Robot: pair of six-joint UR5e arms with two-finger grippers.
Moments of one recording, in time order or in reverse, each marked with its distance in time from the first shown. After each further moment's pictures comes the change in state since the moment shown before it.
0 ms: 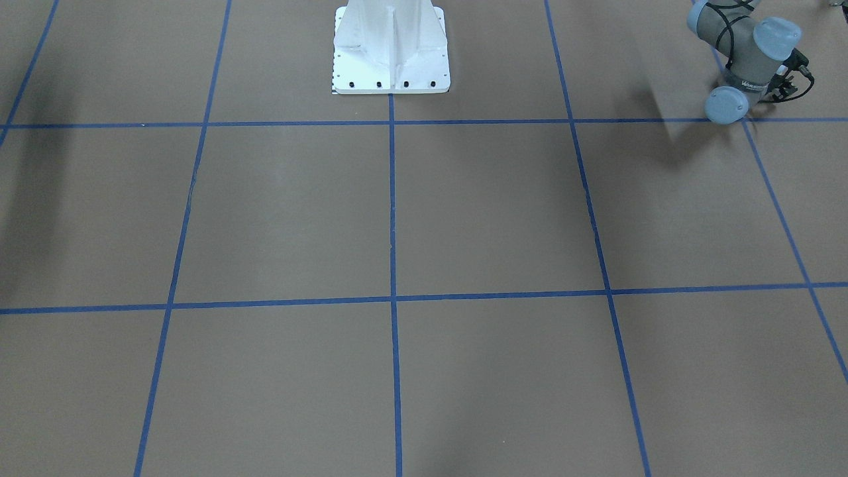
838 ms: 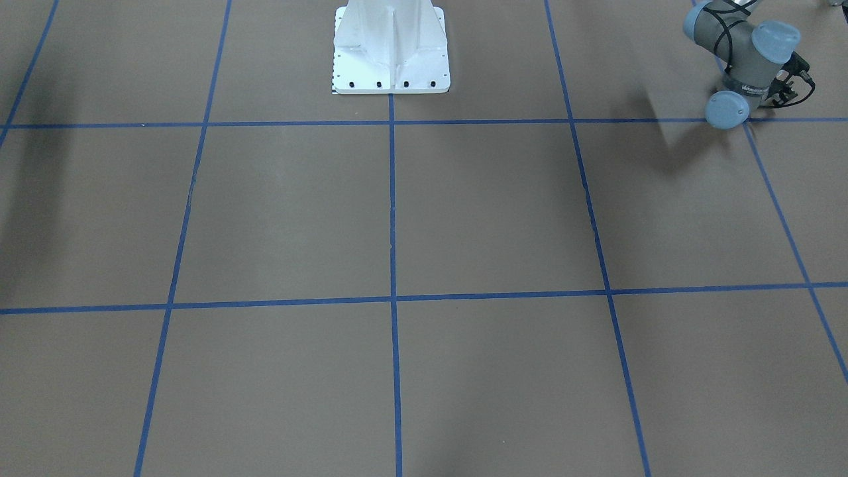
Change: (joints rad) left arm -0.045 -0.022 -0.010 0.032 0.033 0.032; right arm 0.000 0.001 -0.001 0.001 -0.004 0.000
